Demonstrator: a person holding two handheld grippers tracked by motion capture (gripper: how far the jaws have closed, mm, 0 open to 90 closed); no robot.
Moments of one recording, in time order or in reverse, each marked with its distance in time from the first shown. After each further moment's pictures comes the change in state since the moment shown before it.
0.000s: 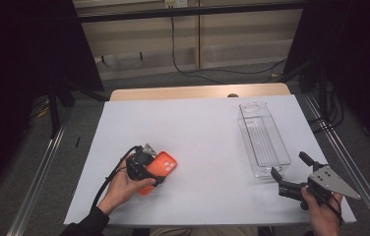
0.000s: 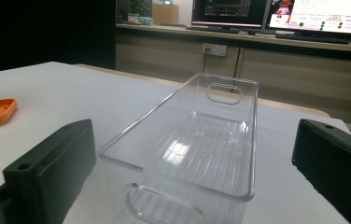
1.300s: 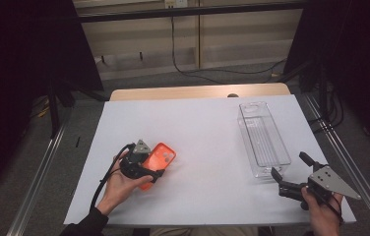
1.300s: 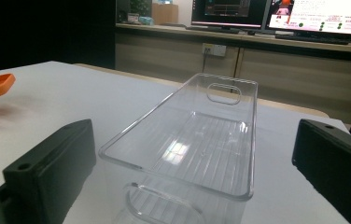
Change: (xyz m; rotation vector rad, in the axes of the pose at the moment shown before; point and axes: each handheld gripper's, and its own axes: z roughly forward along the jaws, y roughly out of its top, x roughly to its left) left arm -0.001 -0.004 -0.021 -0.206 0.050 -0.020; right arm 0.000 0.000 -0.001 0.004 -0.001 -0.005
